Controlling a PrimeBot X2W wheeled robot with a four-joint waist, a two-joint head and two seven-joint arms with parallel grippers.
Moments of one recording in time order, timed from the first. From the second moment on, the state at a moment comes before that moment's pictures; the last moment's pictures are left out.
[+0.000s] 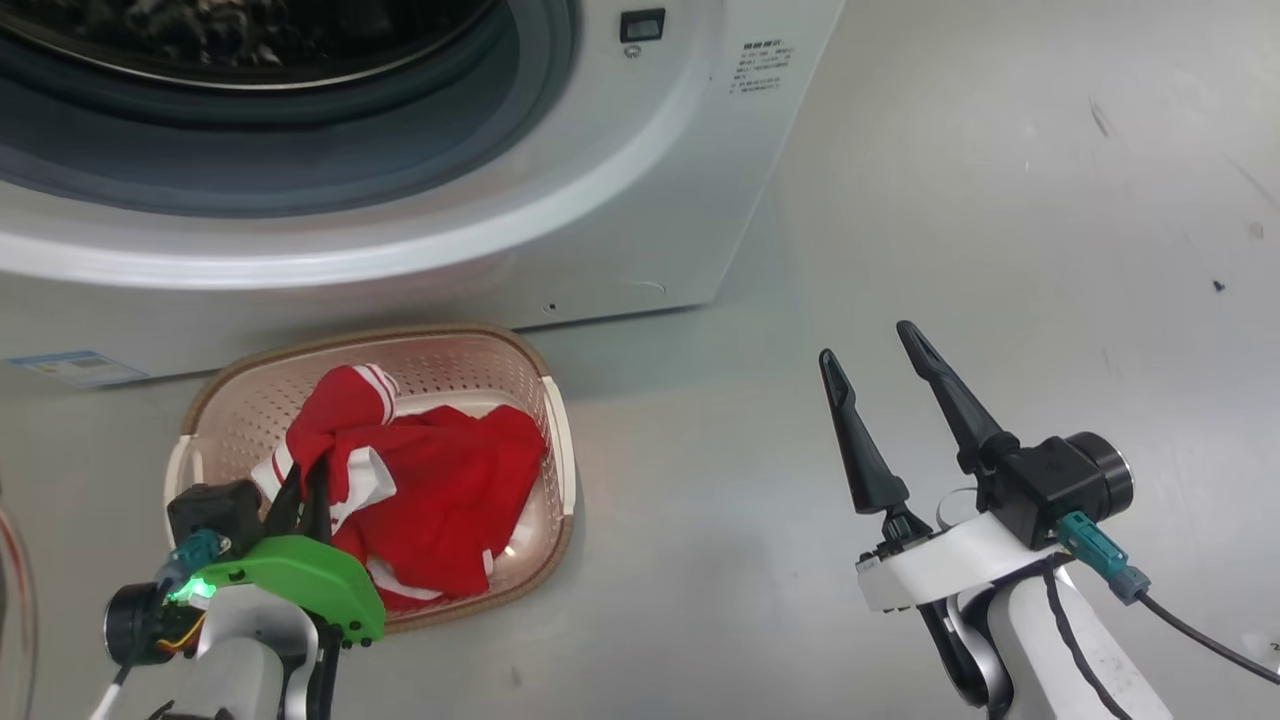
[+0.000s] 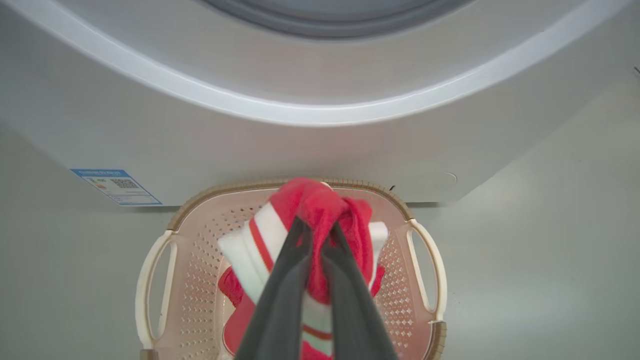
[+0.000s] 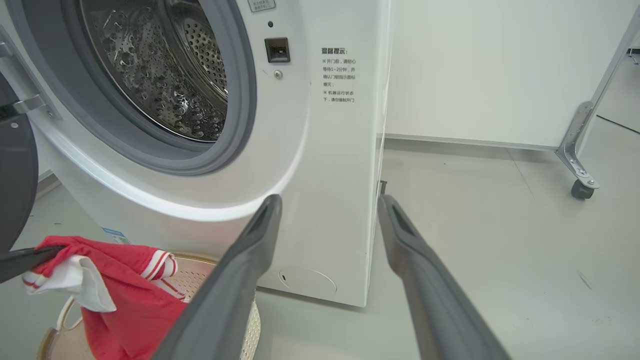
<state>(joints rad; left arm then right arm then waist) -0.21 0.07 -0.15 0.40 -0.39 0.06 -0.08 -0.15 -0.07 0.34 0.07 0.24 0.03 -0.26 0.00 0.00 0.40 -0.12</state>
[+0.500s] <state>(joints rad) -0.41 0.10 -0.16 0.62 -0.41 -0.01 0.02 -0.22 -0.06 0.33 0.03 0.24 0.03 -0.26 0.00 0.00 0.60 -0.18</state>
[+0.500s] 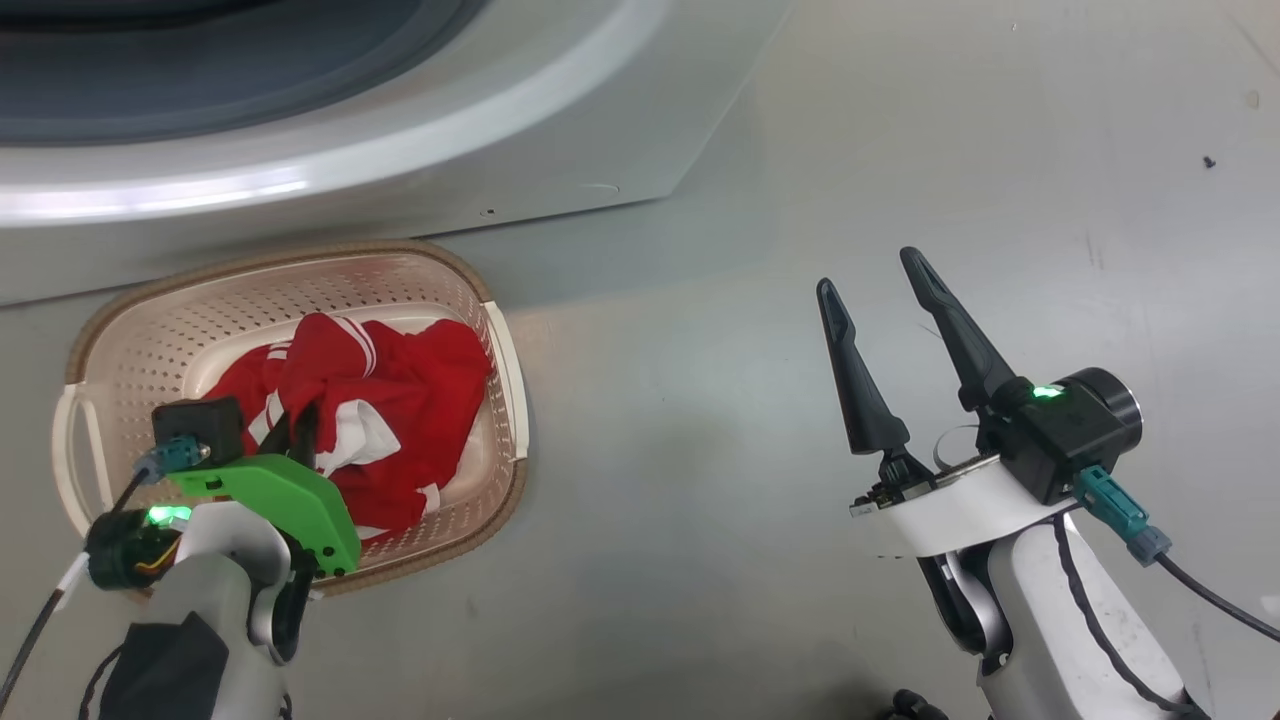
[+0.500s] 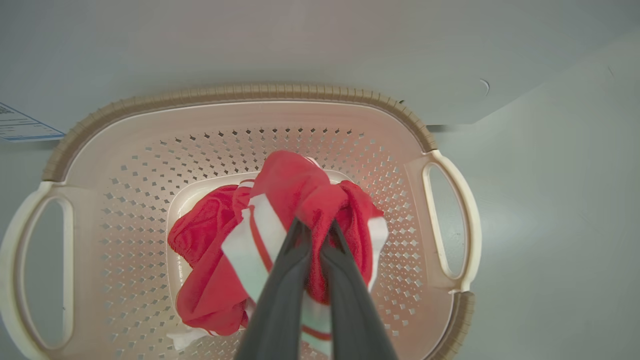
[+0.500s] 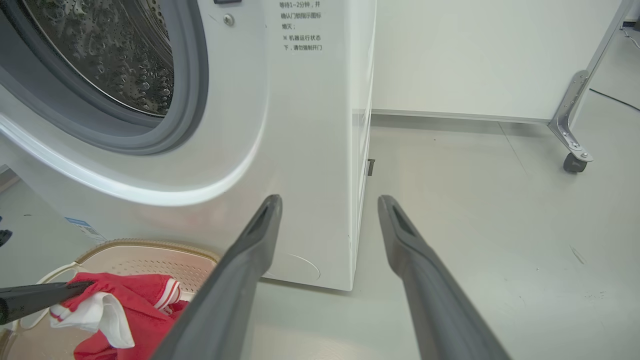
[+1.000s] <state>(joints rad) -0.54 0.13 -0.14 0.80 -0.42 -0.07 0.04 -0.28 -0.06 0.33 0.03 0.24 0.03 -0.26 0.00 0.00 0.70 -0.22</state>
